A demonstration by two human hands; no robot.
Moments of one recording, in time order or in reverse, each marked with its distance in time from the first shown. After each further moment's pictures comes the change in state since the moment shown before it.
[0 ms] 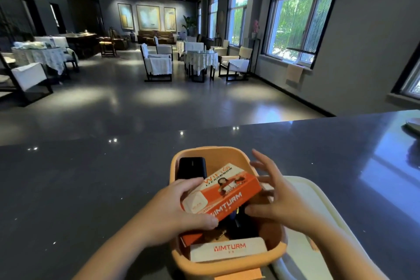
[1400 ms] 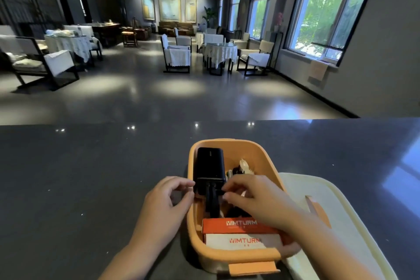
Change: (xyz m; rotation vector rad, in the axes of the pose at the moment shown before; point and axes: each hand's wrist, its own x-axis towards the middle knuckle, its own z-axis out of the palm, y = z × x) left_hand -0.020 -0.053 0.019 -0.044 0.666 0.094; right_hand 0.025 -0.034 0.055 -0.382 -0.219 -0.052
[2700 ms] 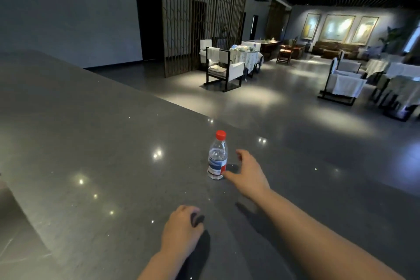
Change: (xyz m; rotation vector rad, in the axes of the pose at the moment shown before) left_hand -0.077 -0.367 -0.564 0.433 0.432 -0.596; right_hand 0.338 -0.588 0.407 0.164 -0.133 -0.239
